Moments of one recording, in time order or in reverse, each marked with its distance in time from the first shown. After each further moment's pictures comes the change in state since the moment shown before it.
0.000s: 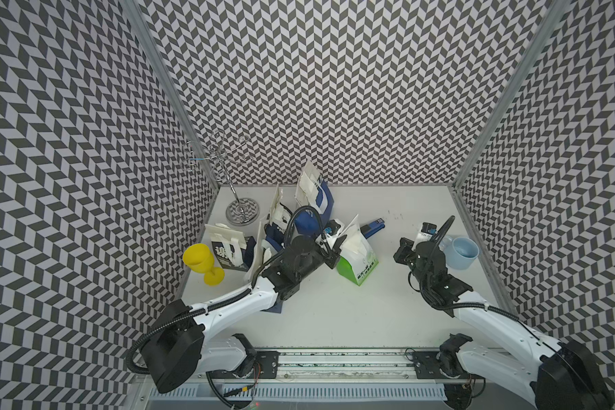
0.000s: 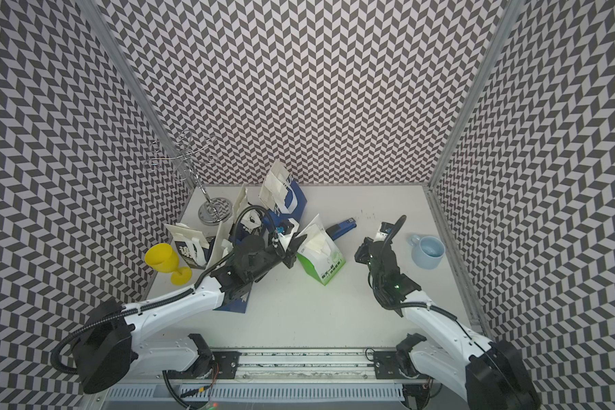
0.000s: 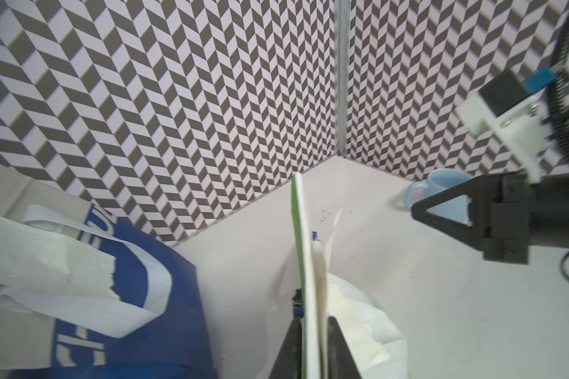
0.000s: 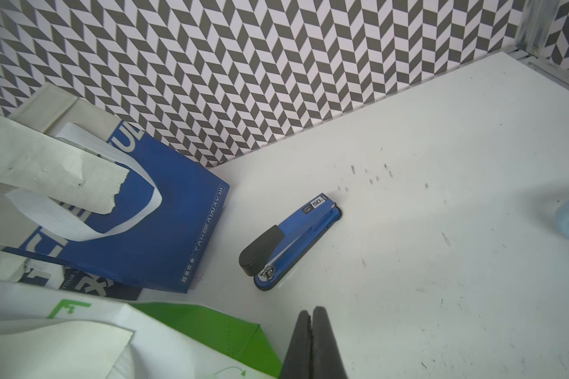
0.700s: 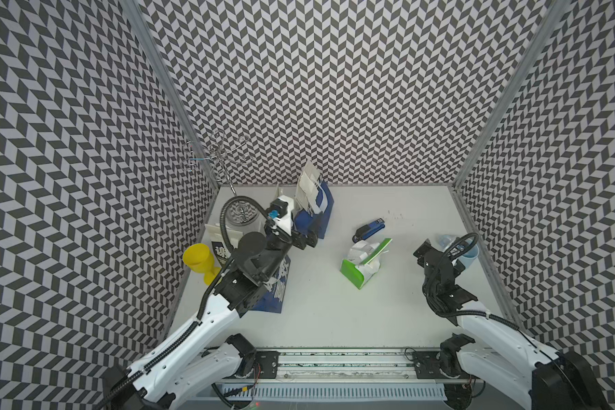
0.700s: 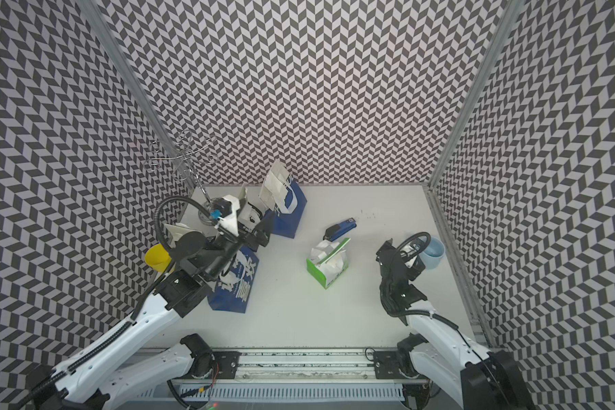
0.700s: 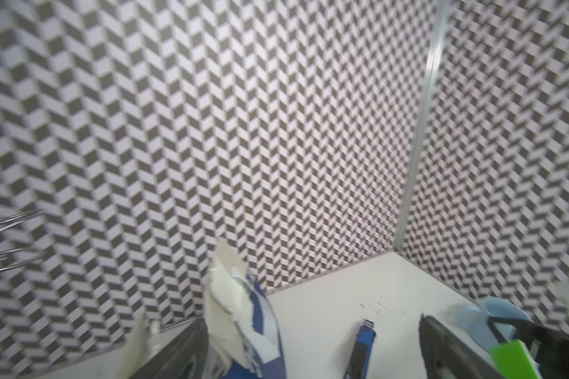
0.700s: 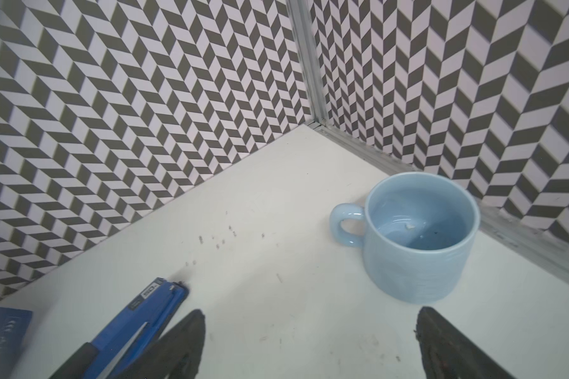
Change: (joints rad) left arm 0.227 -0.397 0.064 -0.164 -0.104 -0.124; right arm -0.104 -0.060 -0.167 0.143 0.490 -0.029
